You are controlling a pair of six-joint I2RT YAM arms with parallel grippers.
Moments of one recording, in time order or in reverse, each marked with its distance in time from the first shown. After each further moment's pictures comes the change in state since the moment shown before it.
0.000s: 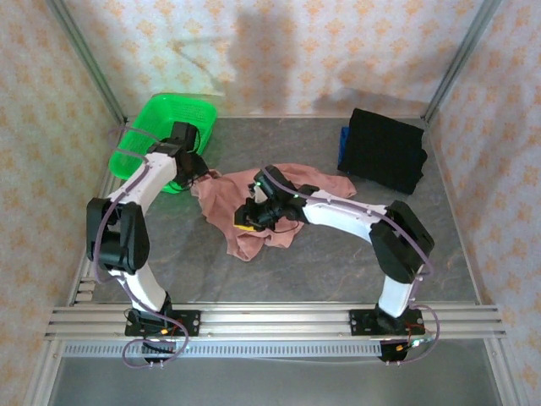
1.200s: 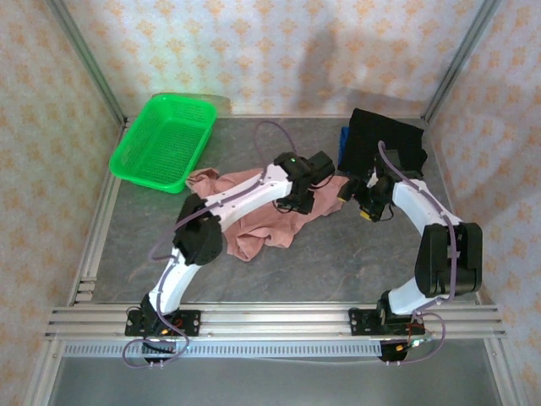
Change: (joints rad) left arm -0.746 0.530 0.768 -0.554 -0.079 0.085; right arm -0.803 -0.283 -0.273 -0.370 0.218 -0.418
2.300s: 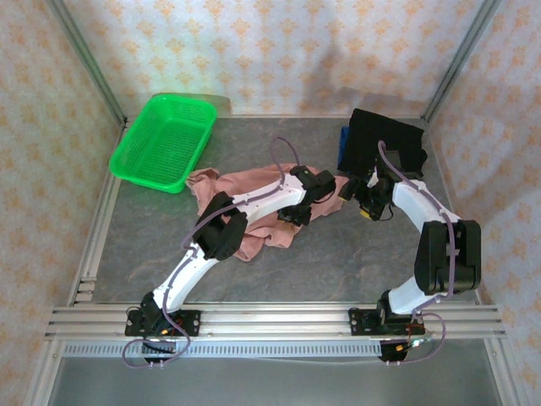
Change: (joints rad) left arm 0.001 0.192 0.015 -0.019 -0.048 0.013; right arm -0.014 0.015 -0.016 0.051 -0.001 -0.014
